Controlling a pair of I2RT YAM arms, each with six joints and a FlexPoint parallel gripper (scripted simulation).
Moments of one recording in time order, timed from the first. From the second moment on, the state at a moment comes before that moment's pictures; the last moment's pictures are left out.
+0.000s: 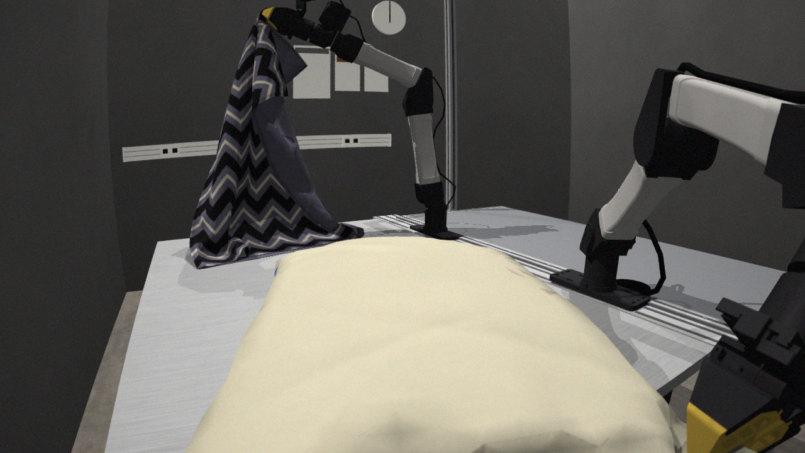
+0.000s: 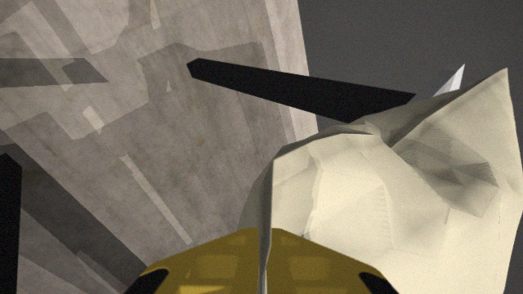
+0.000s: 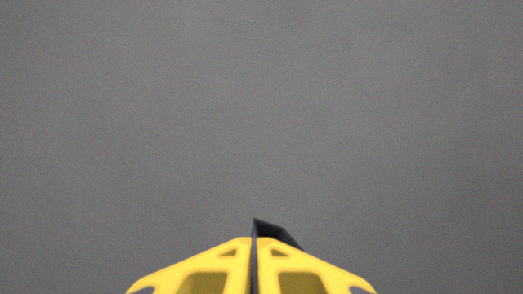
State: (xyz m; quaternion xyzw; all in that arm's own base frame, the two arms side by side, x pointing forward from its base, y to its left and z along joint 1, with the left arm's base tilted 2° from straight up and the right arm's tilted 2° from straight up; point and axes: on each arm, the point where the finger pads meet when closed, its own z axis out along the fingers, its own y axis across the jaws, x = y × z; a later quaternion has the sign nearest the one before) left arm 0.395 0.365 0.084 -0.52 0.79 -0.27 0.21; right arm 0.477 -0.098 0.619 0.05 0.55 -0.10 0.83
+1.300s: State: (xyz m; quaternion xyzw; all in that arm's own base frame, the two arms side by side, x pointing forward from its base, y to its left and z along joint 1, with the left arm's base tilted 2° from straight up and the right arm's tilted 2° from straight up) left arm 0.395 0.365 0.055 -0.52 0.78 -0.27 0.21; right arm 0.475 -0.098 0.621 0.05 0.55 -0.10 0.83
